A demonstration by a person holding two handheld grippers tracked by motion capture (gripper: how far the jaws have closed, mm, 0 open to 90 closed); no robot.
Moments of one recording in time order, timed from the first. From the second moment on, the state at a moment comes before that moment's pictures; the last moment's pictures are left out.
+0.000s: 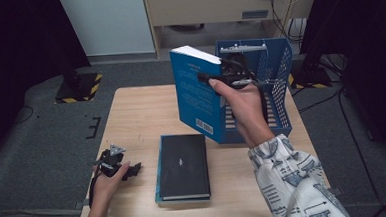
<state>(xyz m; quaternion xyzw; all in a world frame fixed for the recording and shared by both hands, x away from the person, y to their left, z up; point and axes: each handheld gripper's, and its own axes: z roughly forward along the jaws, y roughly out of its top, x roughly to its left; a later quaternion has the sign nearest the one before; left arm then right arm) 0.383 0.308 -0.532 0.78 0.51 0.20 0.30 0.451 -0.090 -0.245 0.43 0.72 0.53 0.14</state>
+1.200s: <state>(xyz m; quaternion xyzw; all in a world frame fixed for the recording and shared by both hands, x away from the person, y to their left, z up) 0.379 0.309 -0.537 0.78 0.51 0.21 0.31 0.429 -0.196 -0.234 0.51 0.66 0.52 0.20</state>
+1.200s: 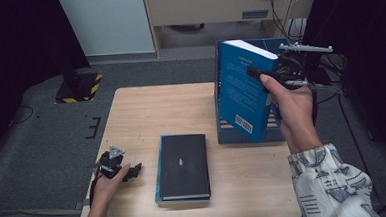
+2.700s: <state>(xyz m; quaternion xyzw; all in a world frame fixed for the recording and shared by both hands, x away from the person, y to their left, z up) 0.378 0.308 -0.537 0.78 0.50 0.20 0.32 0.512 -0.168 -0.279 0.56 0.64 0.48 0.24</state>
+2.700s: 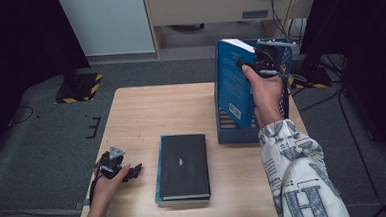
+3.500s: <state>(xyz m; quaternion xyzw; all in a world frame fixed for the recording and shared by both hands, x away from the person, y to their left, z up) 0.378 0.308 -0.537 0.78 0.50 0.20 0.32 0.531 -0.156 -0.305 0.57 0.63 0.46 0.25</state>
